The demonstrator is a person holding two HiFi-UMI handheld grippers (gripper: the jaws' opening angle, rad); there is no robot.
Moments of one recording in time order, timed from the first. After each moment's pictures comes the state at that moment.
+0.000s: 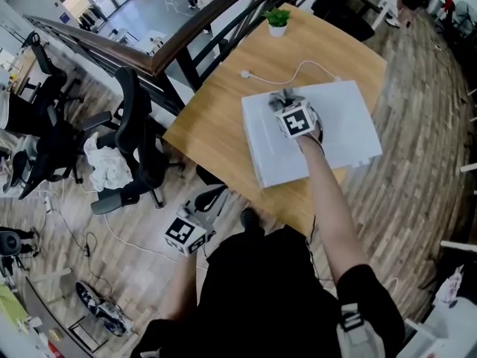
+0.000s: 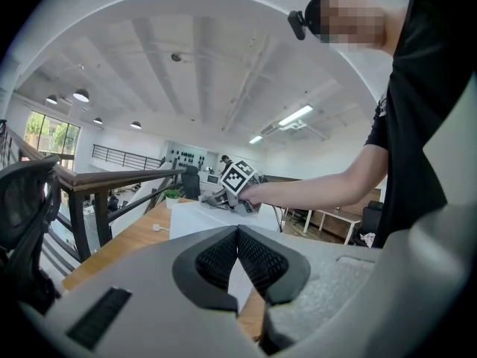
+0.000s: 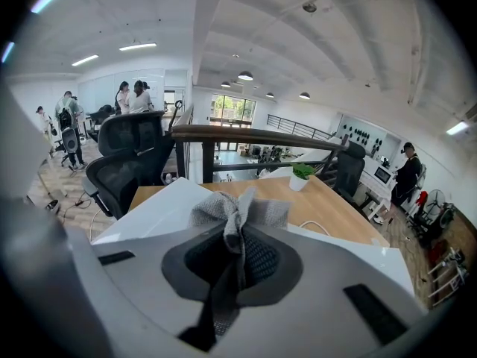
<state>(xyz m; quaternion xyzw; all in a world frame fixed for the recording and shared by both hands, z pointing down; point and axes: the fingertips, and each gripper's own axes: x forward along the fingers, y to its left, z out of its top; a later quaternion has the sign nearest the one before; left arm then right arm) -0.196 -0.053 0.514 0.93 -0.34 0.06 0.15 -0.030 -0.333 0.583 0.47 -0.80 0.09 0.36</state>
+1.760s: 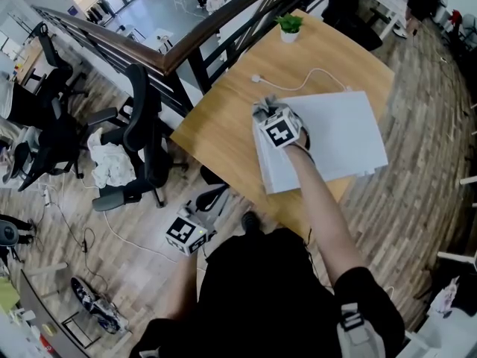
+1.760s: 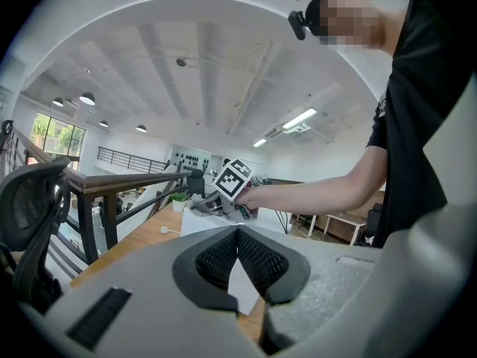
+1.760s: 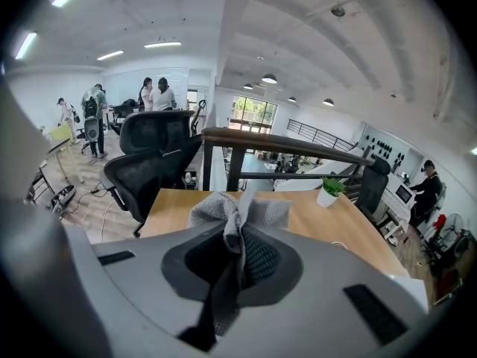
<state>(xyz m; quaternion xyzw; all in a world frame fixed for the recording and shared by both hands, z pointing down) -0.222 -0.068 0.514 0.92 -0.35 0.05 0.14 -0.127 -0.323 0.591 0.41 -0.83 0.06 0.38</state>
